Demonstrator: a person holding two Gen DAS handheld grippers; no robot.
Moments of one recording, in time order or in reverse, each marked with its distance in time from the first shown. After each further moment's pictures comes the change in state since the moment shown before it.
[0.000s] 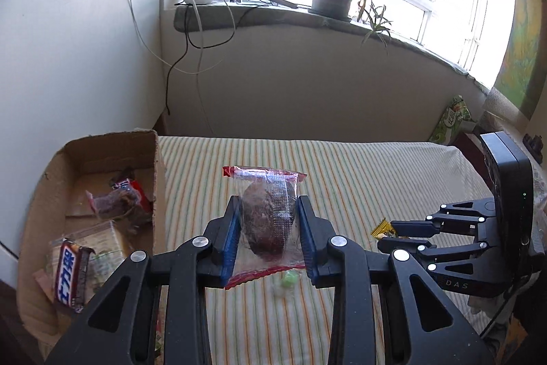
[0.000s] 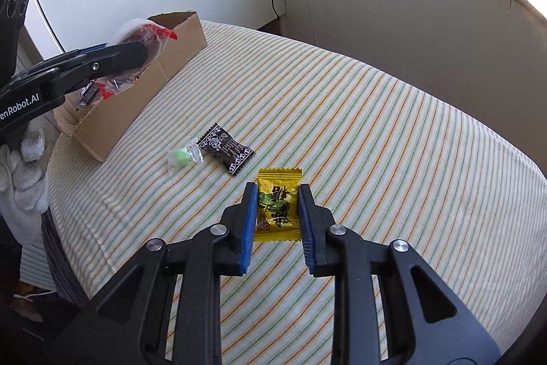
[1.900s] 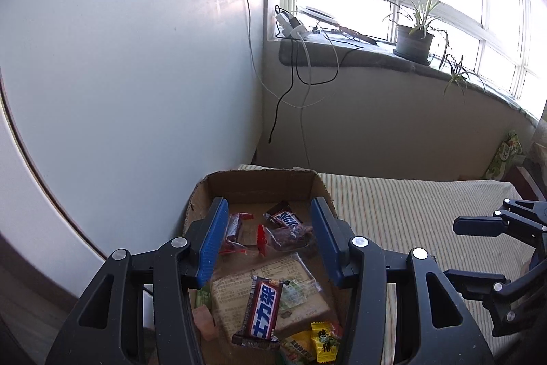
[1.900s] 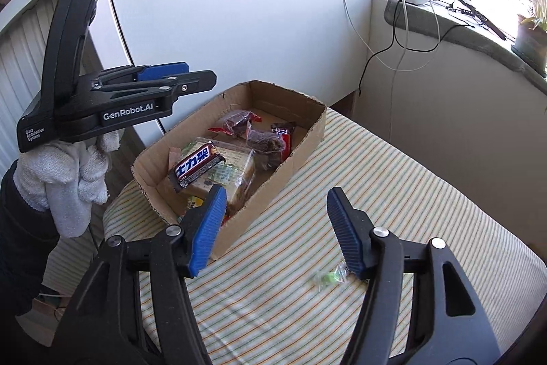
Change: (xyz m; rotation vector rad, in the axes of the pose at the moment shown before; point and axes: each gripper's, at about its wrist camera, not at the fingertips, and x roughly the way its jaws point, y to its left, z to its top) left arm -0.061 0.120 0.017 -0.057 -0.096 0.235; right arm -0.015 0.150 0.092 -0.168 -0.173 0.108
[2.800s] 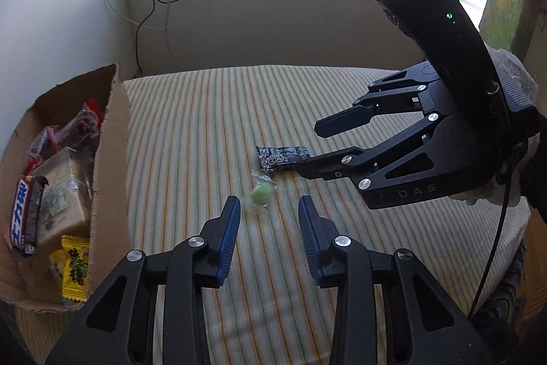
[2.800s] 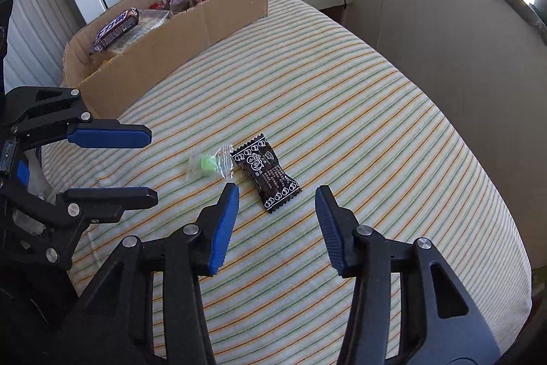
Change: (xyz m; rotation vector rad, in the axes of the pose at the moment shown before) left arm 0.045 -0.159 -0.091 0.178 0.264 -0.298; right arm 0.055 -0.103 -0.083 -0.131 0.331 0.000
